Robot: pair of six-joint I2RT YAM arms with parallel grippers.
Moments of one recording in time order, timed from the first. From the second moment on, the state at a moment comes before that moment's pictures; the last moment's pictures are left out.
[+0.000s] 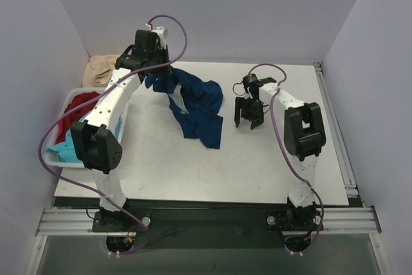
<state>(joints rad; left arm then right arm) -0.30 1.89 1.93 -0.68 0.05 -0.27 0.31 2.07 1.57 -0.87 -0.06 0.37</state>
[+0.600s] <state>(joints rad) -0.30 1.88 1.97 -0.79 -0.07 -0.26 0.35 2.23 2.02 -0.85 -0.09 0.35</state>
